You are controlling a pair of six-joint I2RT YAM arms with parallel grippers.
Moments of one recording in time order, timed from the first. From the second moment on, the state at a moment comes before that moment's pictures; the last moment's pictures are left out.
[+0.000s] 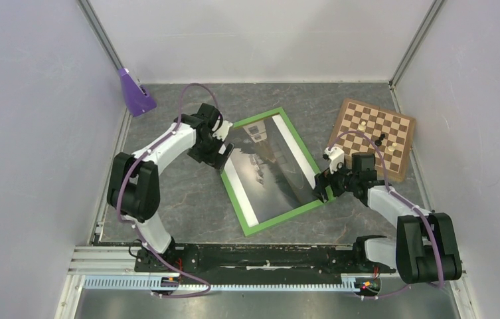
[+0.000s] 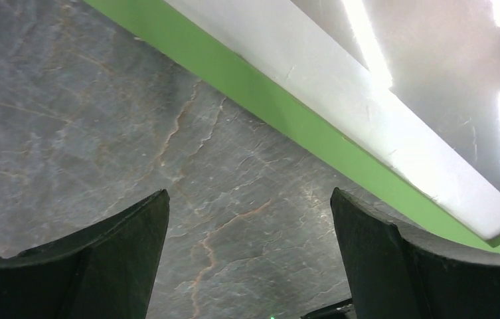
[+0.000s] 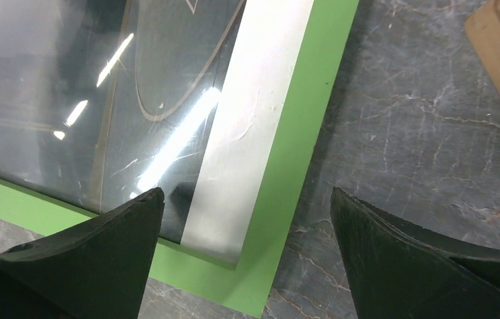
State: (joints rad) left arm -0.38 1.72 1.31 -0.87 0.04 0.14; right arm 0.06 1.21 0.42 -0.07 -0.55 -0.35
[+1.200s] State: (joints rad) left arm -0.31 2.28 1.90 -1.01 0.10 0.10; right arm 0.53 1.29 0.48 -0.10 -0.50 -0.36
